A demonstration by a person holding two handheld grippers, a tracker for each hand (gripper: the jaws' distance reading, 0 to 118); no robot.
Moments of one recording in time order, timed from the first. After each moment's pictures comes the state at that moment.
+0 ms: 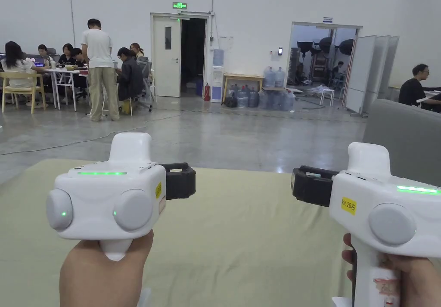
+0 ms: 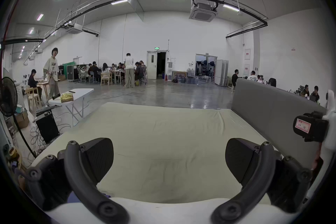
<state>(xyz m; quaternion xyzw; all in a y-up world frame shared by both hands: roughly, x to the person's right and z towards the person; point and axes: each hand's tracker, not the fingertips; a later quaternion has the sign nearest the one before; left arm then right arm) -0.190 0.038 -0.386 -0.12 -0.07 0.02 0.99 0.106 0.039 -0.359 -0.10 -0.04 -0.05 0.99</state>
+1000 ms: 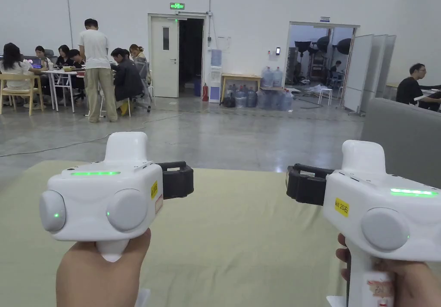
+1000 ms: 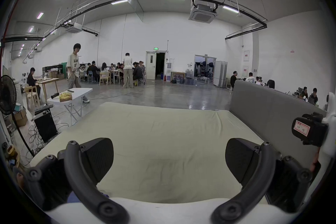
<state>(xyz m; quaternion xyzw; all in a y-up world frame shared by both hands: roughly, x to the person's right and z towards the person) -0.188 0.041 -0.380 -0.11 -0.07 0.03 0.99 0.100 0.039 -0.350 -0.08 -0.04 -0.04 1.00</state>
